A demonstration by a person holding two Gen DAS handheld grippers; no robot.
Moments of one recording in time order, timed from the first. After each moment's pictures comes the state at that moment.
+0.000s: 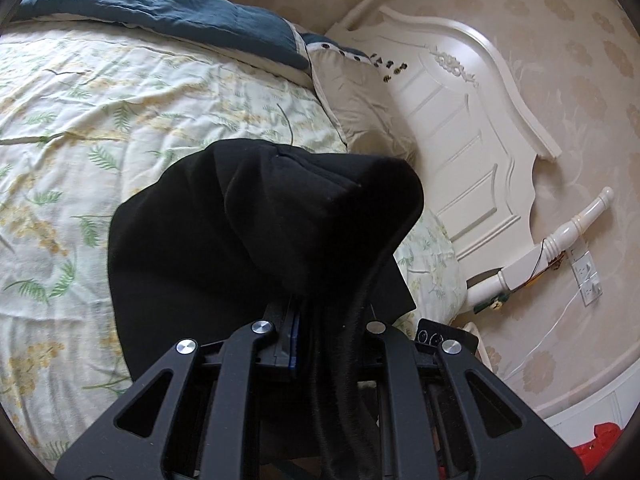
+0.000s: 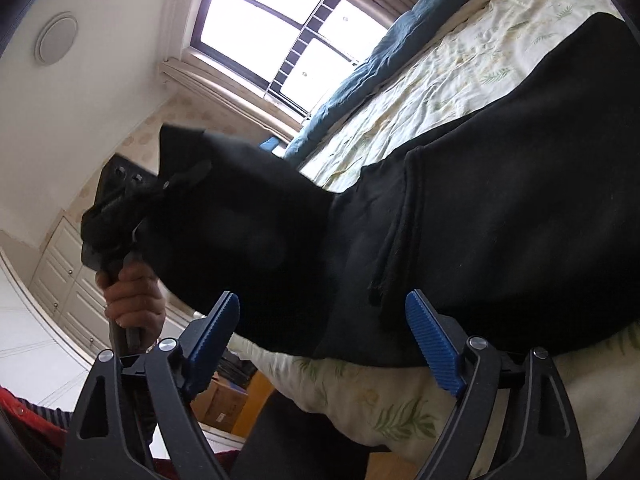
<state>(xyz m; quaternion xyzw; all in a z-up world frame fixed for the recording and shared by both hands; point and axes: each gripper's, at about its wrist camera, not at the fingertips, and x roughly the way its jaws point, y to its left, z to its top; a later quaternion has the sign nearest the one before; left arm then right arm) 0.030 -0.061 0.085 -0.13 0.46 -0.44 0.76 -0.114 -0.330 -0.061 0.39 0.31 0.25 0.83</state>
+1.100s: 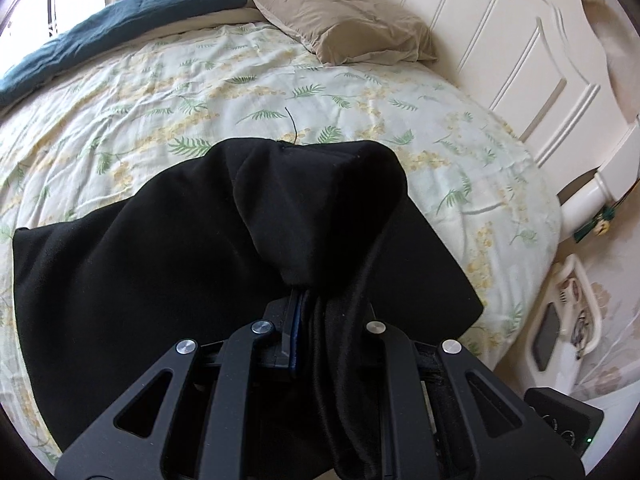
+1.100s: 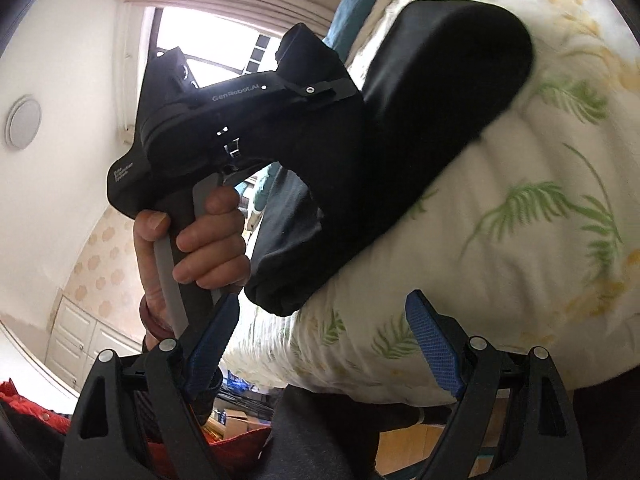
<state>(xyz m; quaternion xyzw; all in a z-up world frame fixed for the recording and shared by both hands) -0.033 -0.299 -0.001 0.11 0.47 -0.39 0.78 -0.217 -0.393 -0.086 0.50 0.30 0.15 0.80</state>
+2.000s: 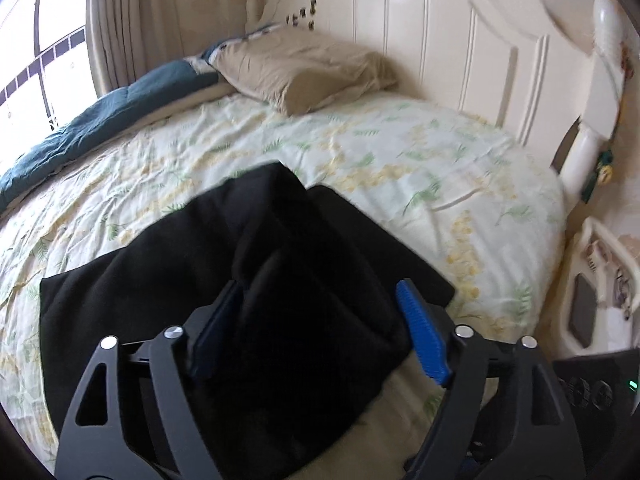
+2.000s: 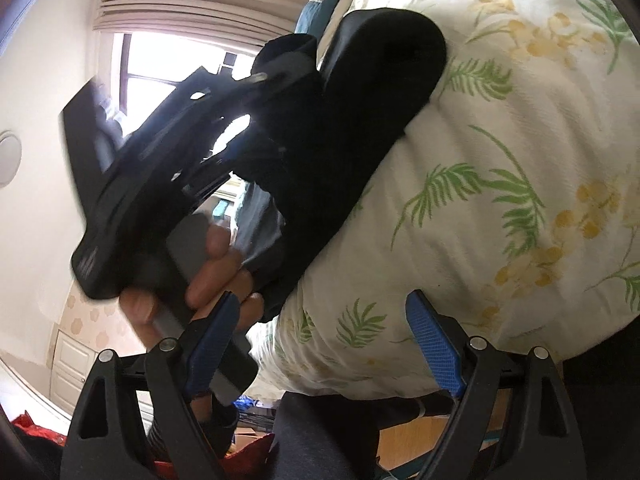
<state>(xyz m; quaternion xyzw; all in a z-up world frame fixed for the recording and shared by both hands) -0.101 -0.295 0.011 0.16 0.32 -0.42 0.84 -0.225 -0.385 -0.099 0.53 0.31 0.10 0.78</state>
